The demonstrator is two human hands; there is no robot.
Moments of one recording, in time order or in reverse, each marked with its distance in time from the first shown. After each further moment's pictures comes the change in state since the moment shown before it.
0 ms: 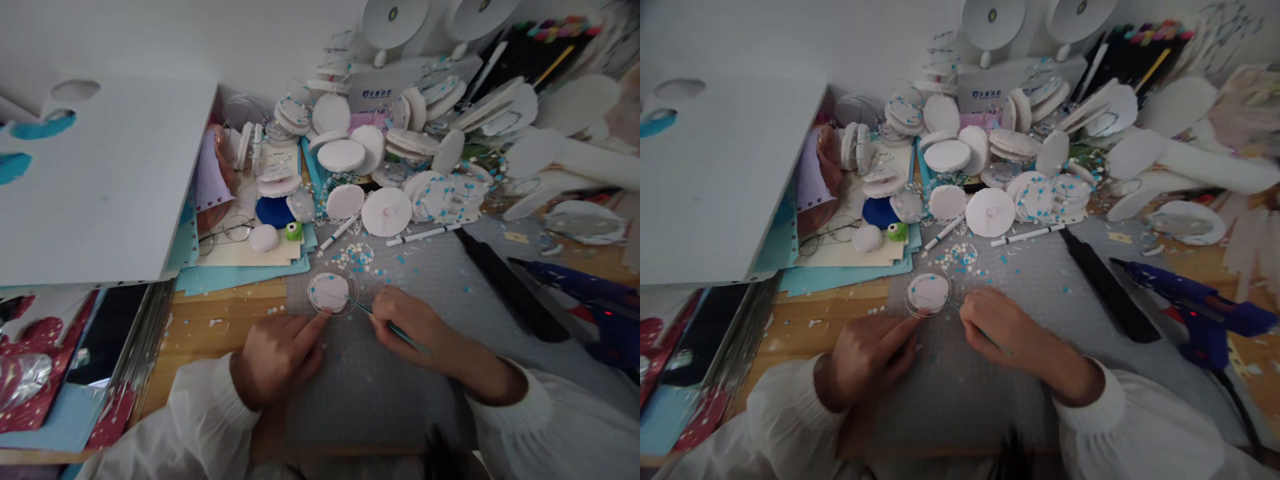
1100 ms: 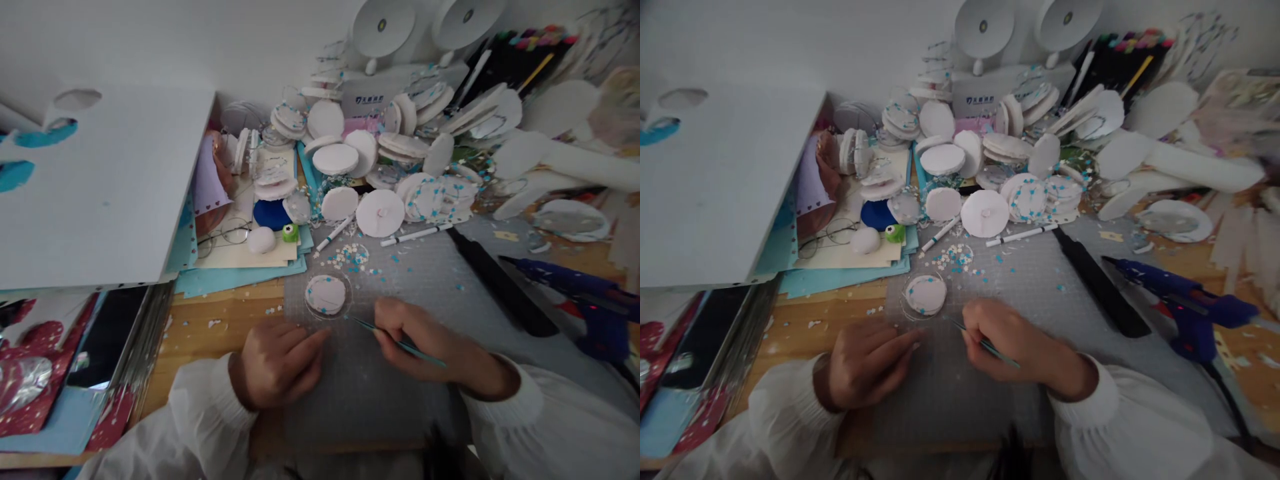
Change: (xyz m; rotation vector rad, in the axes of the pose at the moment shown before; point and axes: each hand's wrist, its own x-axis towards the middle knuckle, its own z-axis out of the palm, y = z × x) left_hand -0.001 0.000 -0.004 -0.156 0.129 0.168; right_hand -0.010 -0.010 -0.003 0.208 -0.003 0.070
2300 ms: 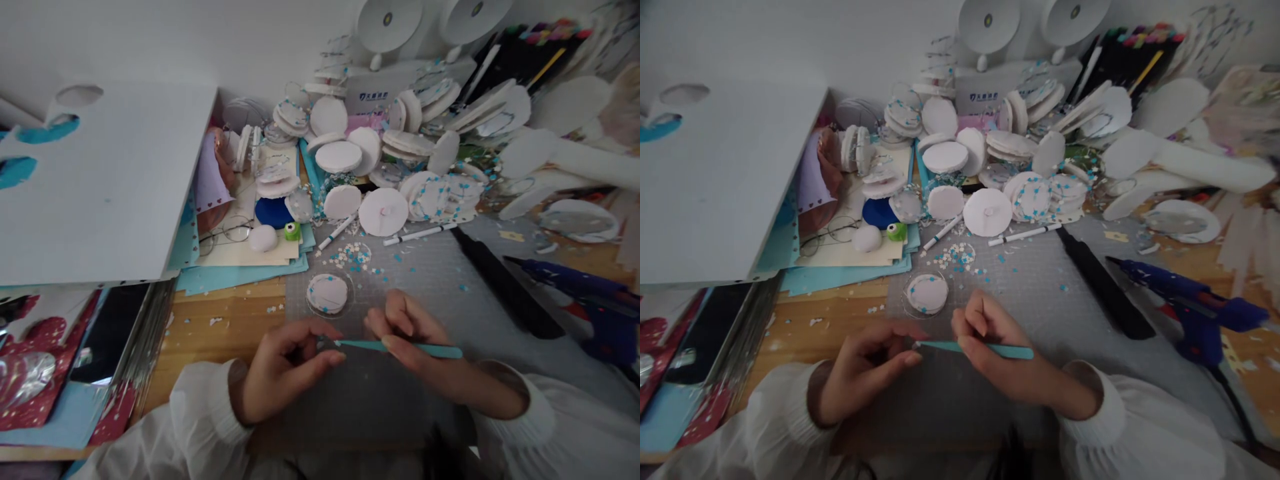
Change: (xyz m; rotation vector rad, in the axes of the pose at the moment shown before) left_hand 0.014 0.025 -0.005 -0.893 0.042 -0.719; right_hand 0.008 -0.029 0.017 0.966 0.156 0.375
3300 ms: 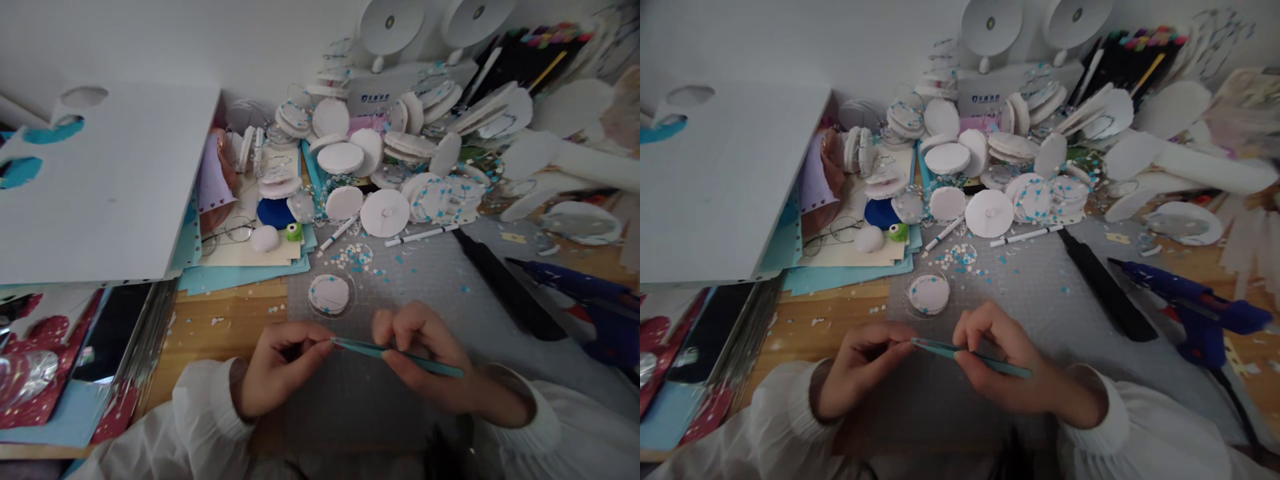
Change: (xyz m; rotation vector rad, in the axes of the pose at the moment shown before) left_hand 0.002 -0.003 -0.002 -0.053 0.086 0.008; right_hand -0.006 0.000 -0.005 -0.415 -0.033 -0.234
